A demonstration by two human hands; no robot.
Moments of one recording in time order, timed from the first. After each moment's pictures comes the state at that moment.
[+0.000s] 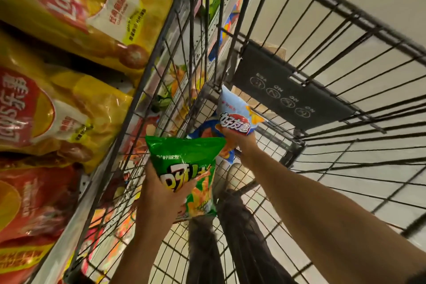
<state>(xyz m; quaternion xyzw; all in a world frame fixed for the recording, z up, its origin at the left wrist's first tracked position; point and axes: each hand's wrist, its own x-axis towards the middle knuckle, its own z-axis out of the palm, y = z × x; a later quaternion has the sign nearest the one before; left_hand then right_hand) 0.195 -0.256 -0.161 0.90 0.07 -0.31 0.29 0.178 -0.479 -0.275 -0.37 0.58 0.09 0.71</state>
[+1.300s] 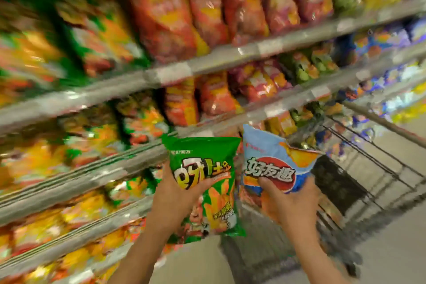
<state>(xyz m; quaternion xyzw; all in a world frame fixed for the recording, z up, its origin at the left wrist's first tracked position) -0.100 -0.036 0.190 0.85 0.09 0.11 0.50 -0.087 -0.283 0.127 -0.71 0.15 -0.21 0.65</state>
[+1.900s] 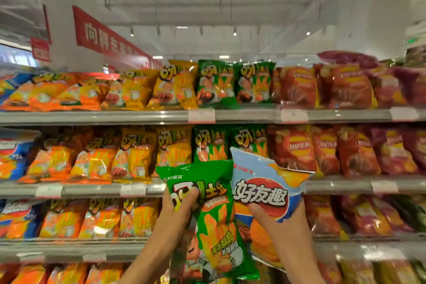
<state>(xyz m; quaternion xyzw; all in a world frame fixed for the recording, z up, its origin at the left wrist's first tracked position) -0.234 0.141 0.395 0.70 0.15 0.27 0.65 -0.125 -0.059 0.367 -0.66 -0.17 -0.15 0.71</state>
